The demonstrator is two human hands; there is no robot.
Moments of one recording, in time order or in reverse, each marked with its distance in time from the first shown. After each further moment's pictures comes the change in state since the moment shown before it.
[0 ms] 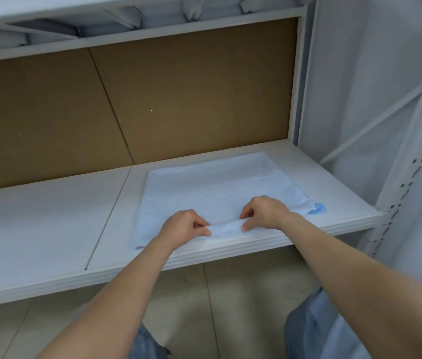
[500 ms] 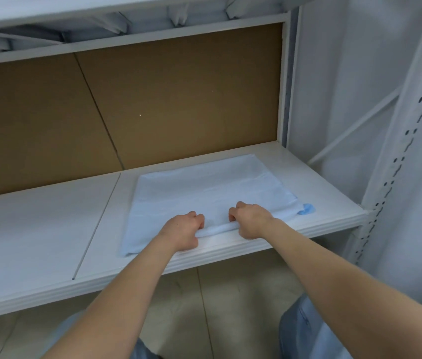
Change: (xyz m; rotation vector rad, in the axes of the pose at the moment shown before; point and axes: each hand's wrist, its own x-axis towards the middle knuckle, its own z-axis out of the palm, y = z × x) left_hand 0.008 0.024 0.001 0.483 -0.124 0.120; right_hand -0.002 -0.011 0.014 -0.278 -0.007 -0.044
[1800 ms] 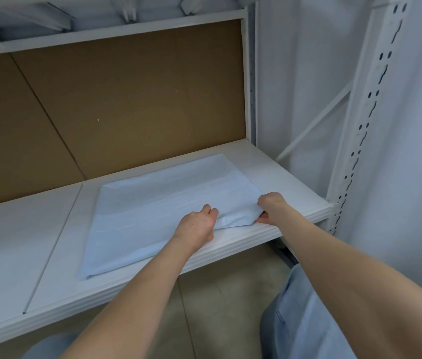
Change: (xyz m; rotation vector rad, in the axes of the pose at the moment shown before) left_hand 0.051 0.089 -0.008 0.127 0.173 0.119; right_hand -0.017 0.093 -0.018 1.510 0.273 0.989
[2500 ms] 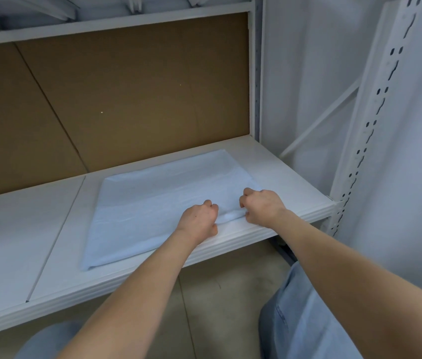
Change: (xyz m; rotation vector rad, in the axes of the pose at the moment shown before) left_hand 0.005 0.001 0.000 -0.013 -0.016 -0.036; right_hand -0.004 0.016 0.007 -1.605 0.015 -1.003
